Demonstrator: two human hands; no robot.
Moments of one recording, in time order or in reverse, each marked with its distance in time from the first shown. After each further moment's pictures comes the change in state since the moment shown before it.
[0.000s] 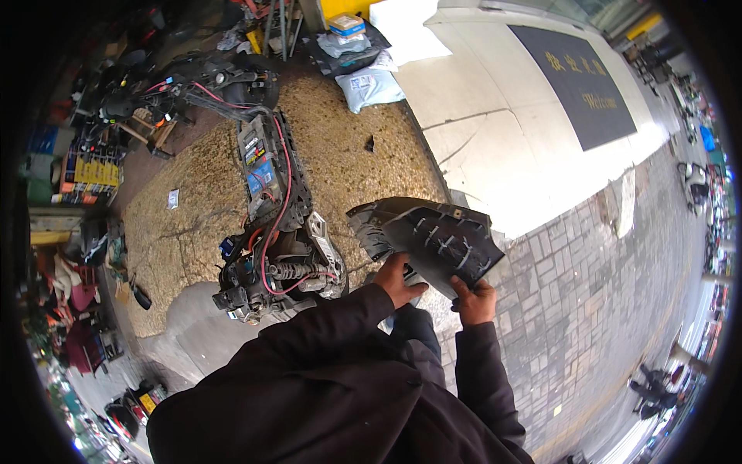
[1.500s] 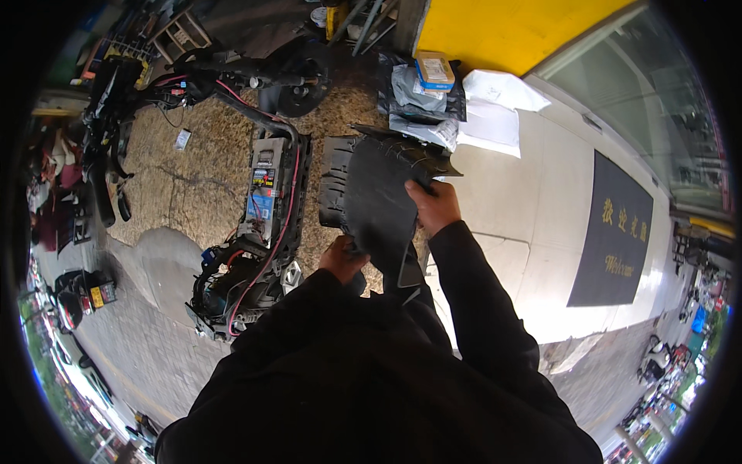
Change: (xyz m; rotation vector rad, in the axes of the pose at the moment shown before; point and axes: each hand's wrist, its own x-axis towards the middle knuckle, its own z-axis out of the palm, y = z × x) left_hand 0.401 -0.042 -0.216 -0.333 0.442 -0.688; right_hand 0.435 -0.422 0.363 -0.418 -0.728 -0.200
